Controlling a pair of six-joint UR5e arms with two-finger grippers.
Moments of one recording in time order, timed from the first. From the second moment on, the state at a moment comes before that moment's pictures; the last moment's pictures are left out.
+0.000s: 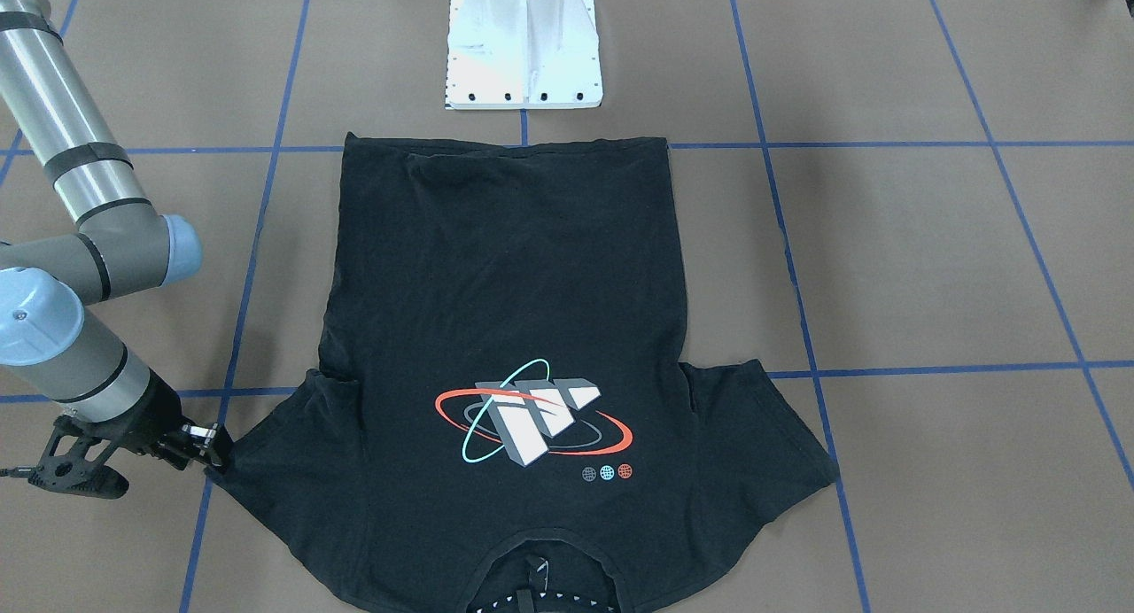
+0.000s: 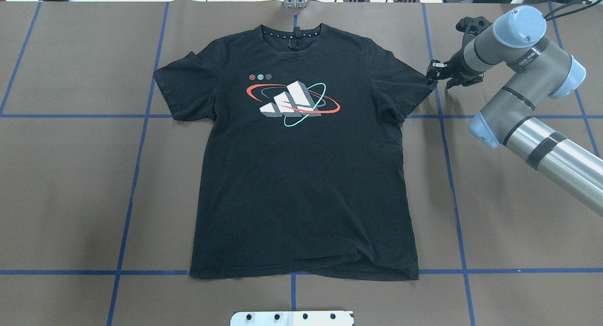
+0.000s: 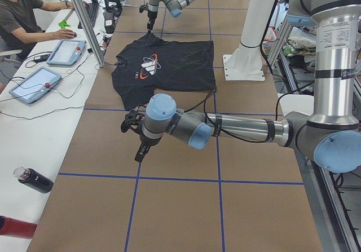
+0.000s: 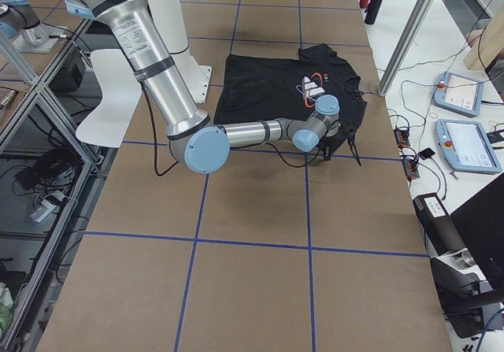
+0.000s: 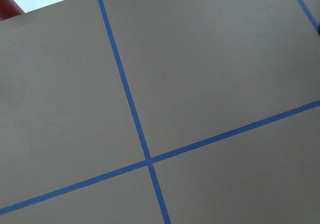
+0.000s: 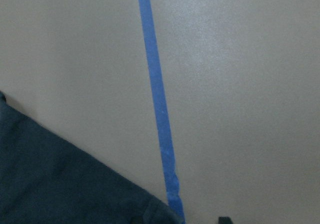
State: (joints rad) left arm -1.56 -1.50 -1.72 -1.96 -2.34 -0.02; right arm 0.96 -1.04 1.12 -0.87 2.04 1.10
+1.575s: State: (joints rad) left arm -1.56 -1.50 -1.72 -1.96 -2.34 -0.02; right arm 0.95 -1.03 1.11 -0.88 2.01 1.10
